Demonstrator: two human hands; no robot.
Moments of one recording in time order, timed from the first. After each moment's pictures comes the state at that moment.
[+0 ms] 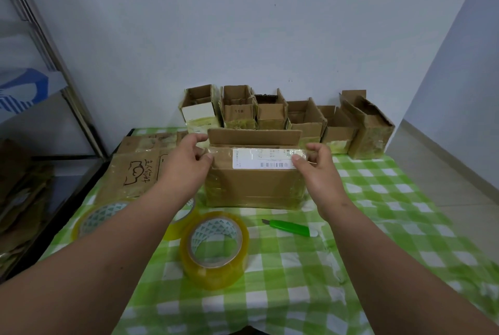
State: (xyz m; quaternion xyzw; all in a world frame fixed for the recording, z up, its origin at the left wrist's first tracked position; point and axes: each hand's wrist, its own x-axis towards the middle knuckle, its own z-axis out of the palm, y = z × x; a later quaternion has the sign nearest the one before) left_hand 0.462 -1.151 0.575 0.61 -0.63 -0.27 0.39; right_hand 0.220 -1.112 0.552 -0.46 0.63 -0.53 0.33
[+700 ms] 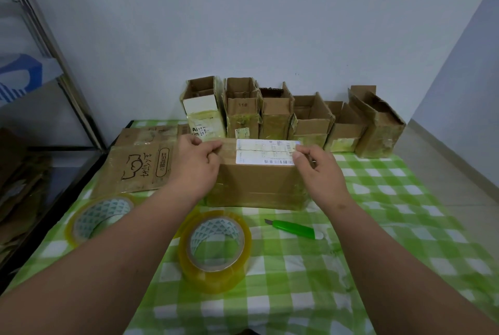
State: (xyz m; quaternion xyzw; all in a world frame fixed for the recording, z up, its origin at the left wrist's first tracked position) left_hand 0.451 -1.169 0.550 0.63 -0.66 -0.21 0.37; right_hand 0.216 -1.126 0.540 -0.56 0.68 -0.42 0.20
